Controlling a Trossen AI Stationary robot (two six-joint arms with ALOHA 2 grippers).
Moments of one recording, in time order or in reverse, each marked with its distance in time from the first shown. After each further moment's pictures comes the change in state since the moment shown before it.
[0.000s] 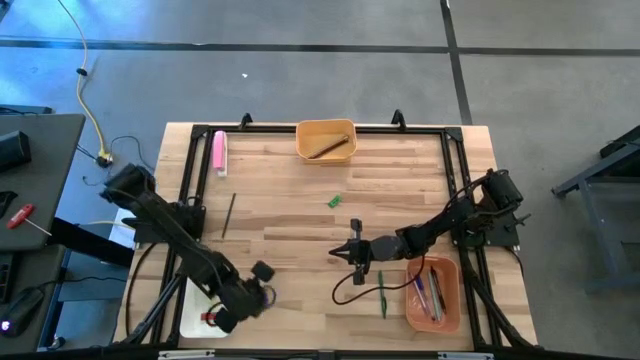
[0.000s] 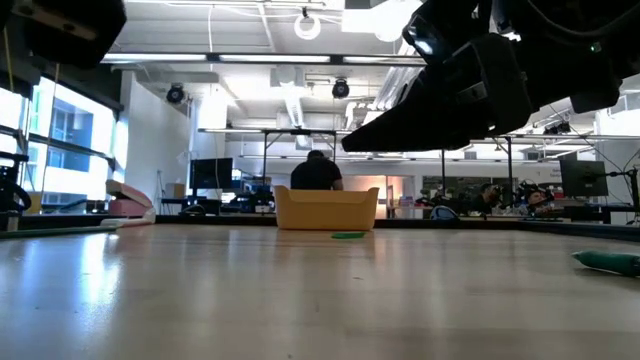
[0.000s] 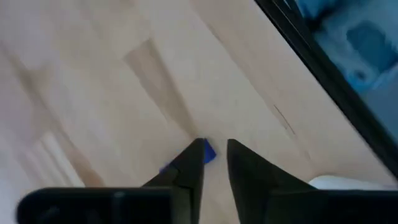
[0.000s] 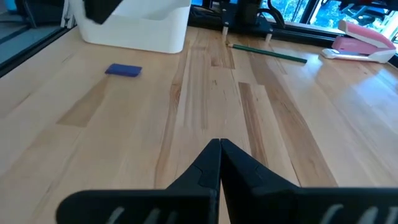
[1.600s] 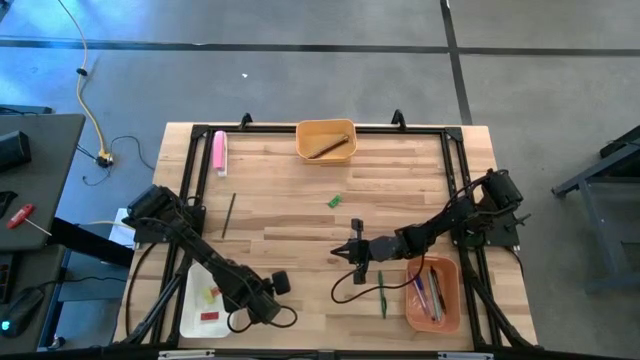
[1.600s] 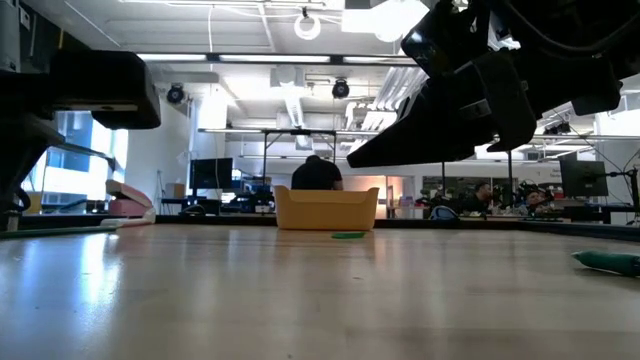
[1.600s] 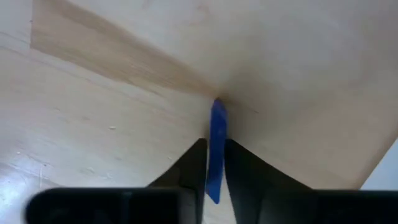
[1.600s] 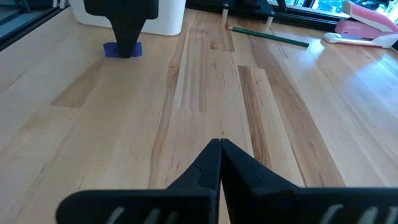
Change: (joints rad) left arm 0.064 0.273 0.108 -0.157 -0.012 0.674; right arm 0.000 -0.001 0.000 -0.060 0.000 0.017
